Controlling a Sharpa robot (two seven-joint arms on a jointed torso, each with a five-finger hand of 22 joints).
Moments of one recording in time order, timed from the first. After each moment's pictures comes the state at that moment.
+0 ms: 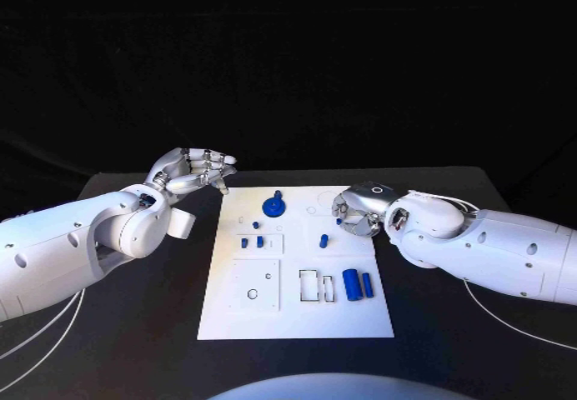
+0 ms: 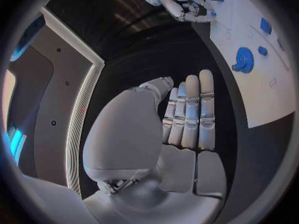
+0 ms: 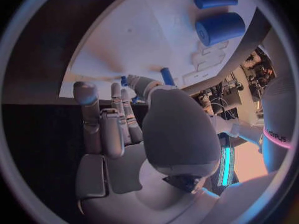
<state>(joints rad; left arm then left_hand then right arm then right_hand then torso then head) 1.15 -0.89 0.01 1.42 -0.24 -0.21 0.37 1.50 -0.21 0.46 0.17 0.24 0.89 0.19 0.35 0.17 1.06 0.11 0.39 0.08 1.07 0.04 0.92 0.32 0.18 1.05 0.13 0.77 0.43 1.17 -0.78 -0.13 1.44 -1.71 -0.28 -0.14 1.37 -0.21 0.55 0.08 0.20 0.86 0.17 0.34 0.37 1.01 0.11 0.31 0.19 1.46 0.02 1.45 1.31 0.15 1.28 0.12 0.90 1.03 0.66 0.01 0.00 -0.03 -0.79</state>
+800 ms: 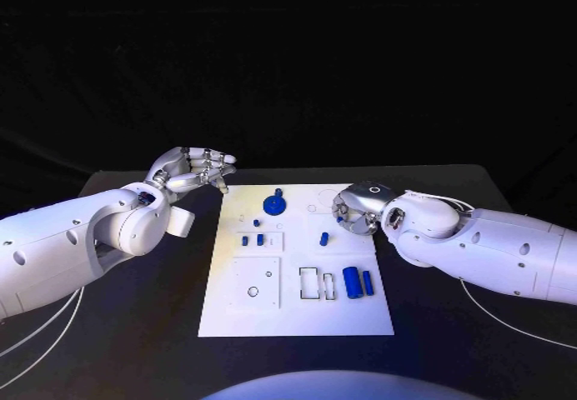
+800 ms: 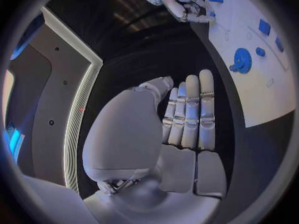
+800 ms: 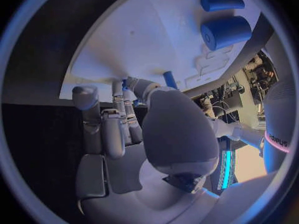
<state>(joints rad) 1.15 -0.90 0.01 1.43 -0.23 -0.21 0.34 1.50 -0.21 0.46 0.17 0.24 0.89 0.19 0.35 0.17 1.06 0.11 0.39 0.08 1.07 0.04 0.92 0.32 0.18 1.05 0.12 0.77 0.43 1.16 -0.76 -0.13 1.43 -1.73 -0.28 -0.16 1.36 -0.17 0.56 0.06 0.16 0.92 0.15 0.36 0.37 1.09 0.08 0.32 0.19 1.47 0.01 1.46 1.31 0.15 1.30 0.10 0.94 1.07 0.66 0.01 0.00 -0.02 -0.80</state>
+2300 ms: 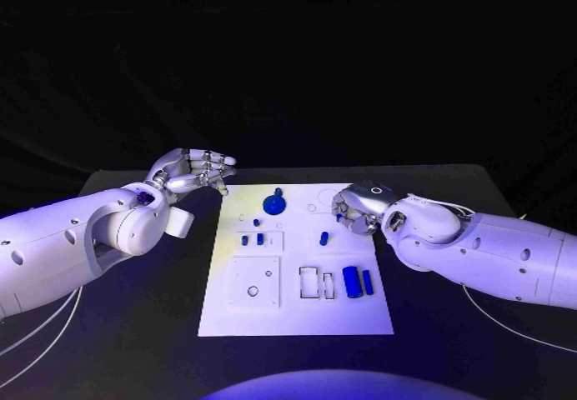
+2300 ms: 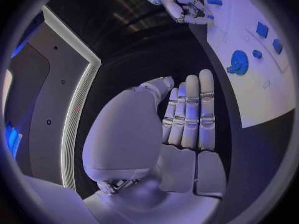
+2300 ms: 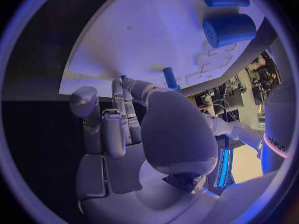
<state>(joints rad) 1.15 -0.90 0.01 1.43 -0.23 -0.19 0.32 1.50 -0.21 0.47 0.15 0.24 0.88 0.19 0.35 0.17 1.06 0.12 0.39 0.08 1.07 0.04 0.92 0.32 0.18 1.05 0.12 0.77 0.42 1.15 -0.77 -0.13 1.44 -1.75 -0.37 -0.19 1.37 -0.12 0.61 0.01 0.12 0.96 0.14 0.37 0.38 1.13 0.07 0.31 0.18 1.46 0.00 1.46 1.31 0.14 1.32 0.09 0.99 1.12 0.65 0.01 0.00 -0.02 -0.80</state>
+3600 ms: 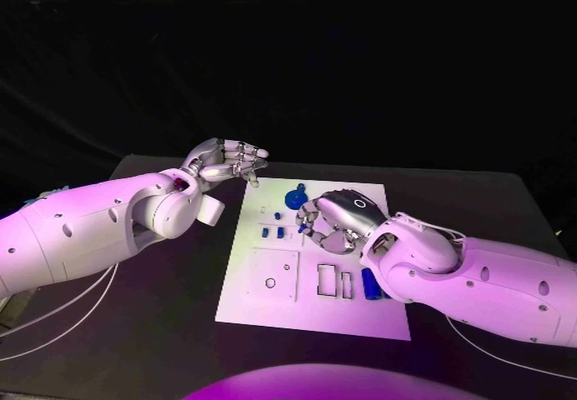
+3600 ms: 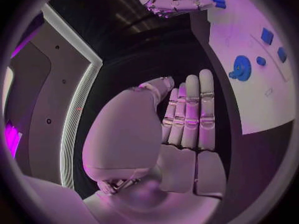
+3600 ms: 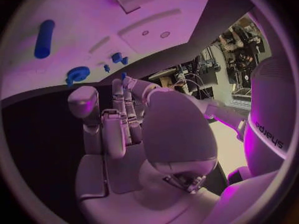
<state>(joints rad) 1.15 -0.88 0.01 1.43 -0.23 -0.19 0.32 1.49 -0.21 0.48 0.14 0.24 0.88 0.20 0.35 0.16 1.04 0.13 0.38 0.08 1.07 0.04 0.90 0.31 0.18 1.05 0.12 0.76 0.42 1.12 -0.68 -0.13 1.65 -1.68 -0.51 -0.14 1.36 -0.12 0.61 0.01 0.12 0.96 0.14 0.38 0.39 1.13 0.07 0.31 0.18 1.46 0.00 1.46 1.31 0.14 1.33 0.09 0.99 1.12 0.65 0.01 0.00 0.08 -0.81</state>
